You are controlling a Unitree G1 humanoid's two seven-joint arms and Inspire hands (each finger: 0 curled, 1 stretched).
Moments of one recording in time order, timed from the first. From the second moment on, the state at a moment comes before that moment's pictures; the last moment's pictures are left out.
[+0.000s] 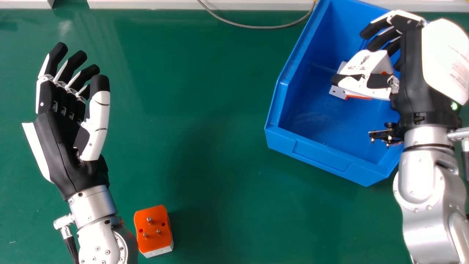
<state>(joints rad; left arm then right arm) -0.13 -0.02 0.28 0.48 -0.09 -0.85 0.14 -0.21 -0.21 0.03 -0.09 -0.76 0.14 -0.26</state>
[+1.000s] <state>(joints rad) -0.13 -0.03 0.26 0.47 -0.10 -0.84 0.13 -0.20 -0.26 0.09 -0.14 -0.83 0.25 -0.17</state>
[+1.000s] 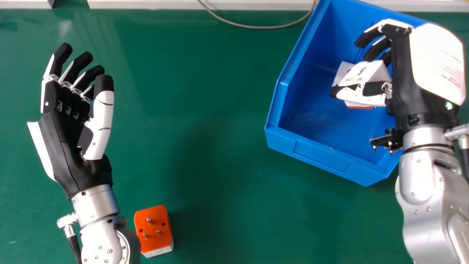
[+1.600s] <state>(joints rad) -0.13 -0.03 0.26 0.46 -0.10 -0.84 0.14 -0.18 -0.28 0.11 -0.17 -0.84 0.25 -0.17</state>
